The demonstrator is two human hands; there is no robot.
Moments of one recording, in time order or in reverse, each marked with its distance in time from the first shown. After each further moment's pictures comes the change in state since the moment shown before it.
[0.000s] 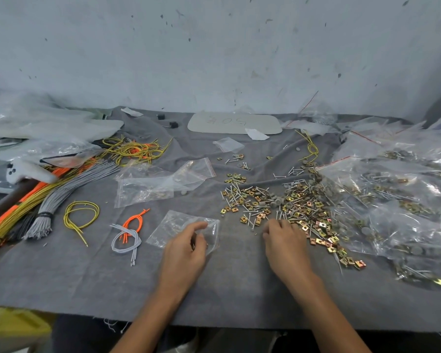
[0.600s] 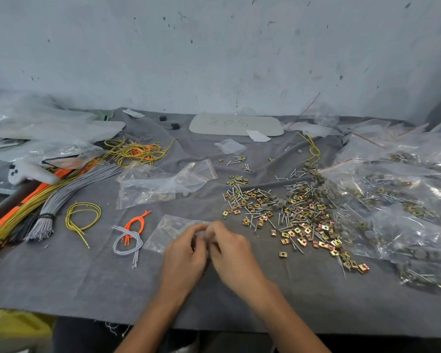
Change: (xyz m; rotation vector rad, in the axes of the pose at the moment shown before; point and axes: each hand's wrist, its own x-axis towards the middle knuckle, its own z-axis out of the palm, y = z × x) left_hand 0.000 0.006 -0.004 -0.013 -0.013 0.000; right_hand -0.018 -0.091 0.004 0.611 -0.080 -0.313
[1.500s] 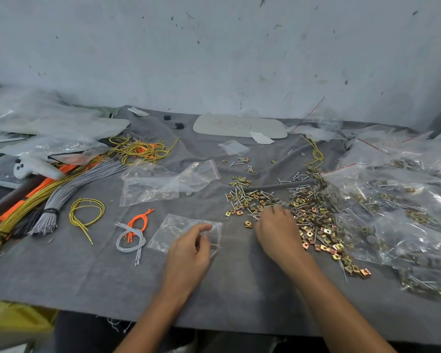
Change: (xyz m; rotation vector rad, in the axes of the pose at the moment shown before) left_hand 0.000 -0.005 0.005 0.003 0.036 -0.007; right_hand 0.033 0.064 -0.056 -0.726 0.015 0.183
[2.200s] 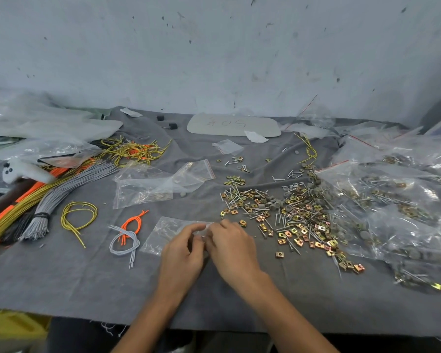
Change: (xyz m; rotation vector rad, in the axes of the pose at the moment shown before) left_hand -0.002 0.000 -0.001 -0.054 0.017 -0.028; right_hand -0.032 -0.078 0.008 0.318 0.068 -0.157
